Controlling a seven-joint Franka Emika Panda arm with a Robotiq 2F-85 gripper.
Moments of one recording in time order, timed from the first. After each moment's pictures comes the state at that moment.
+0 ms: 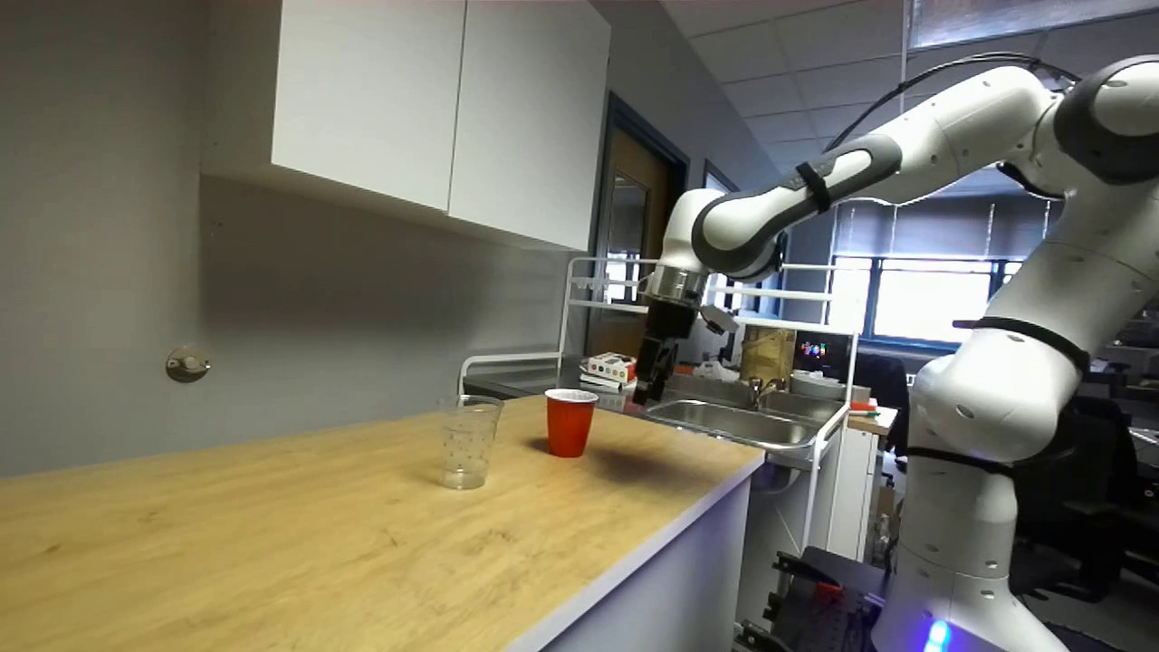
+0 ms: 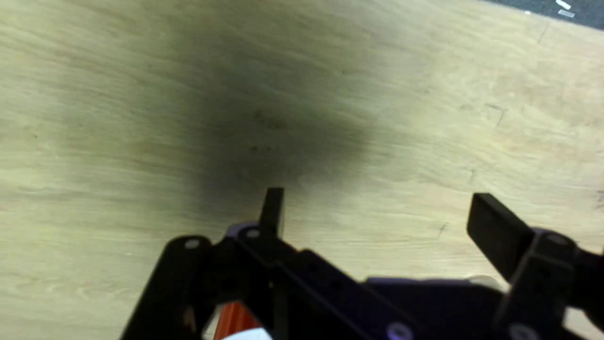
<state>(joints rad) 0.09 -0.49 -0.02 -2.63 0.09 2.28 -0.14</state>
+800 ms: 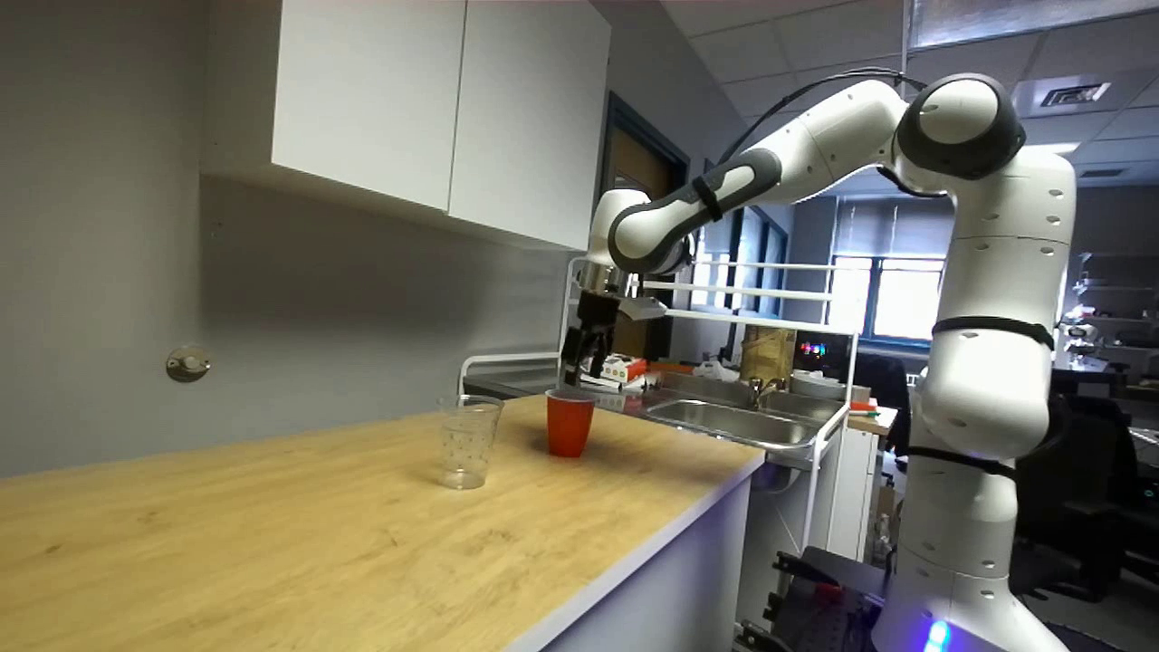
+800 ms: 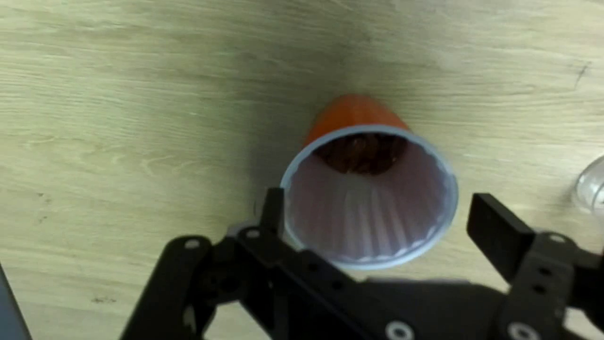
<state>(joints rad) 0.03 -0.06 0.01 -2.20 -0.08 2.31 0.01</state>
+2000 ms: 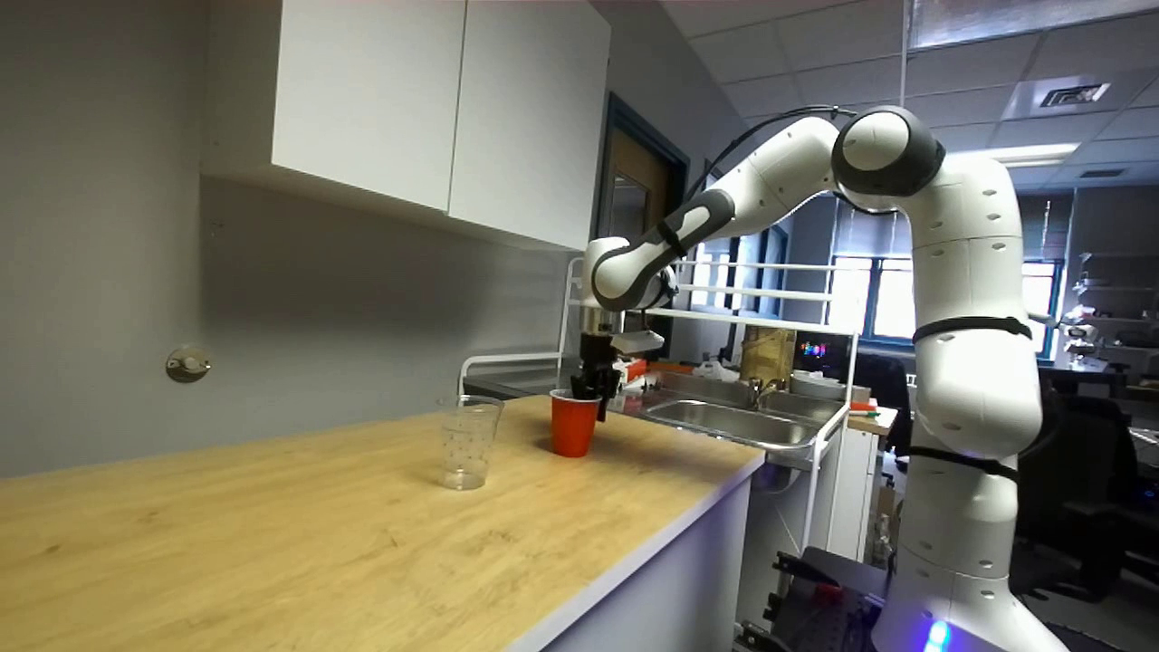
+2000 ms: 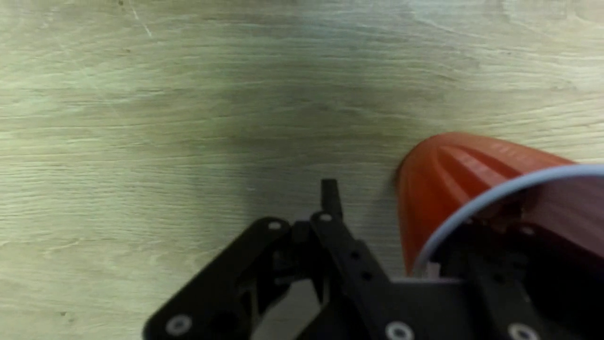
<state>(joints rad) -0.02 0.14 -0.04 -2.10 -0.08 2.25 0.04</state>
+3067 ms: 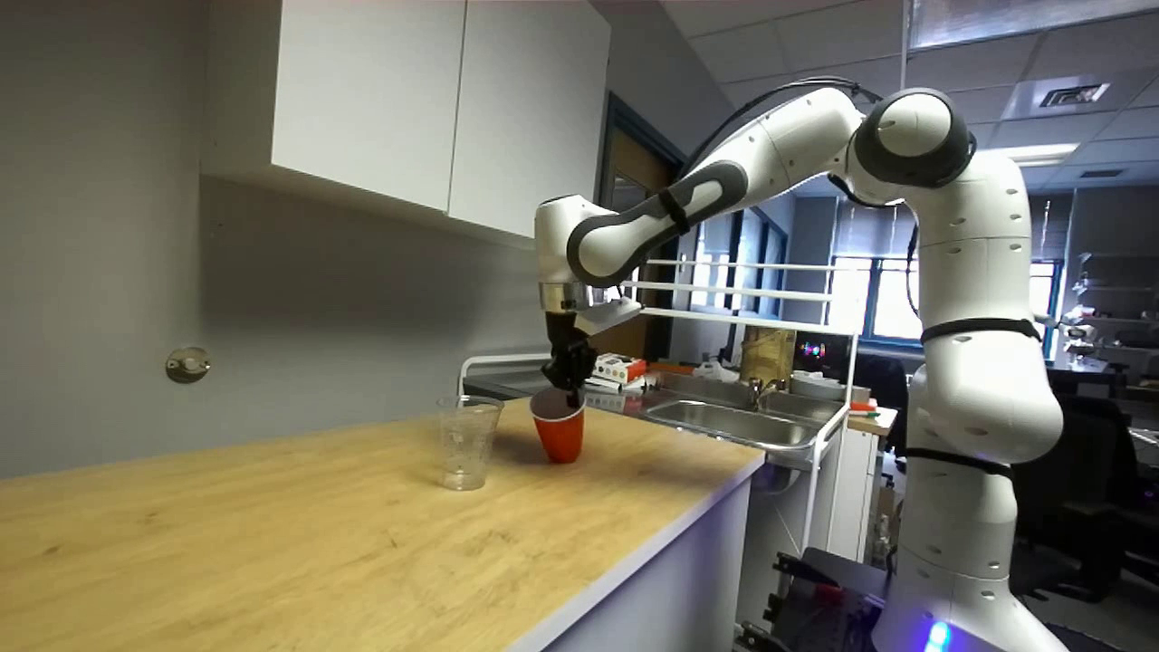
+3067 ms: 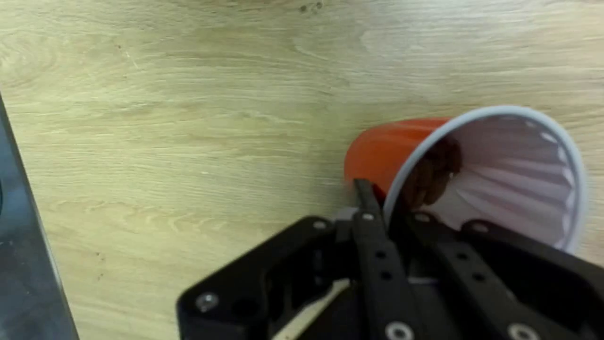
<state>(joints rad) 0.15 0.11 0.05 -2.00 -0.32 2.02 0.45</state>
